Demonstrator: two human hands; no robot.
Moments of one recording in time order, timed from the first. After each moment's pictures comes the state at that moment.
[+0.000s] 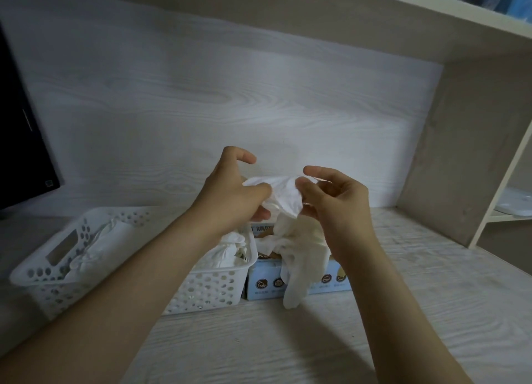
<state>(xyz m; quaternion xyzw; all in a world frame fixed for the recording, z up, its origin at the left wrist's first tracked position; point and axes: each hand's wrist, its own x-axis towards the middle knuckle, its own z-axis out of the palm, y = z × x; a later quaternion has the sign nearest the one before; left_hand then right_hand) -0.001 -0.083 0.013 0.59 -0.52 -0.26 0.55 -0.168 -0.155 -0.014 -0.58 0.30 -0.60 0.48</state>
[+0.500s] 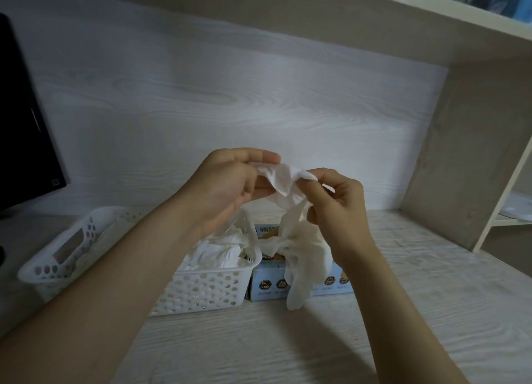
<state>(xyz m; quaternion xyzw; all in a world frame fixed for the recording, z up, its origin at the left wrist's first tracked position) 0.011 -0.079 0.028 0.44 -0.50 -0.40 0.63 -0.162 -0.150 -0.014 -0.67 0.25 -0.58 0.39</state>
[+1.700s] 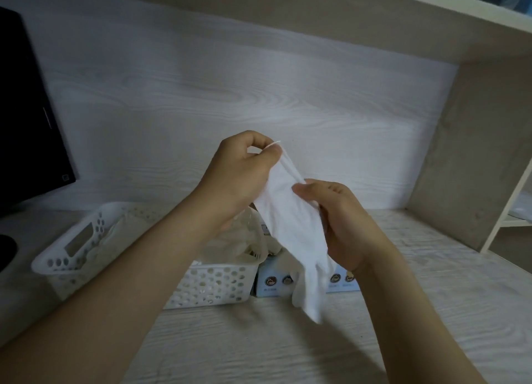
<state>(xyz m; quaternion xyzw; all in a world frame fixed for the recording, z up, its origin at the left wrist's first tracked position) 0.002 -0.080 0.031 0.54 -0.53 -0.20 0.62 -0.168 -0.142 -0.009 -0.64 0.20 -0.40 0.63</state>
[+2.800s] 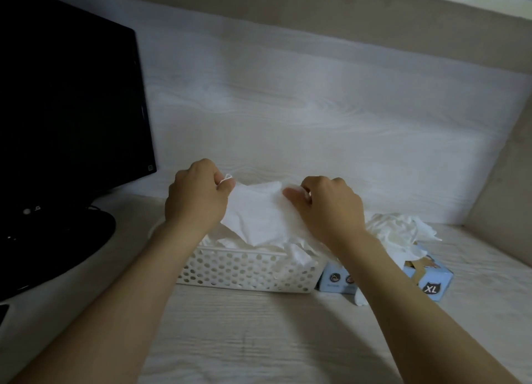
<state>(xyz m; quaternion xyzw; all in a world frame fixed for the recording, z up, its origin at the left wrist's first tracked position) 0.142 -0.021 -0.028 0.78 -0.41 0.07 0.46 -0.058 -0.137 -0.024 -0.85 0.39 -0.34 -0.09</state>
